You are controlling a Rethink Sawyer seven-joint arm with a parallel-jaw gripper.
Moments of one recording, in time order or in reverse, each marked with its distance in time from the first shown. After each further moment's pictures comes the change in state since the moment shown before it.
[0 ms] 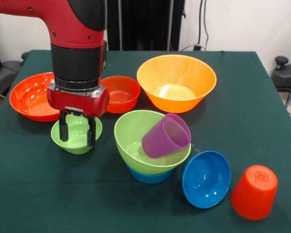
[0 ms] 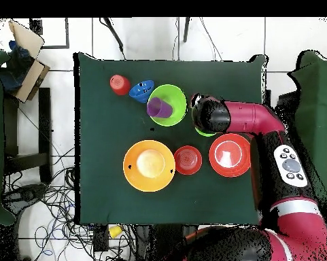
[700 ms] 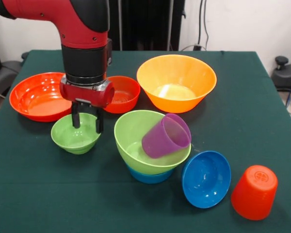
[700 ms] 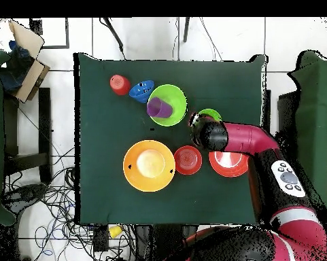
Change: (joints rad) arm -0.003 0.008 -0.070 0.147 0.070 -0.107 0.012
